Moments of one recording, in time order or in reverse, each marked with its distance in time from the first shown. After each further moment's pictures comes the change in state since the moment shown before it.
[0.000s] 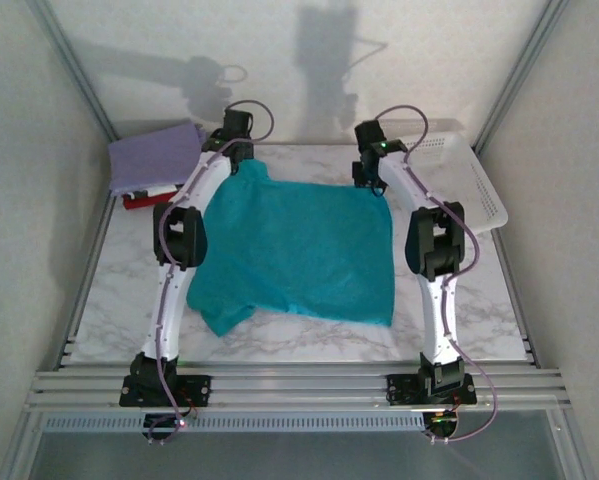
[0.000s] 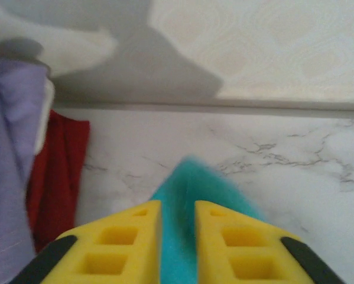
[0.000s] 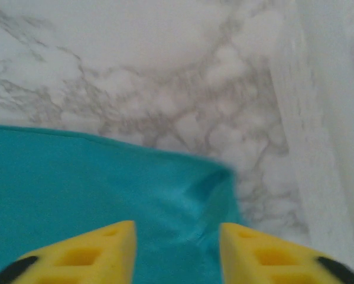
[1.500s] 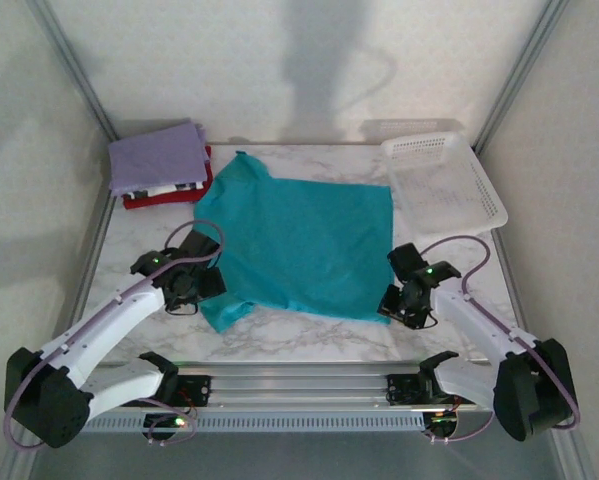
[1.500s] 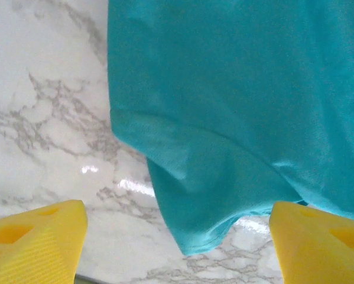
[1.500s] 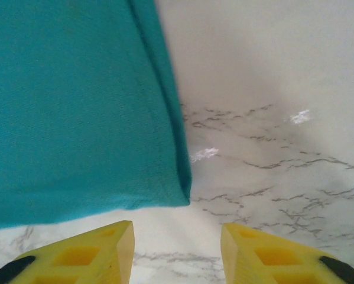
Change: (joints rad) left arm -0.254 -1.521 -1.636 -0.479 0.103 -0.707; right arm 0.117 -1.183 -1.517 -0.030 -0.289 0.594
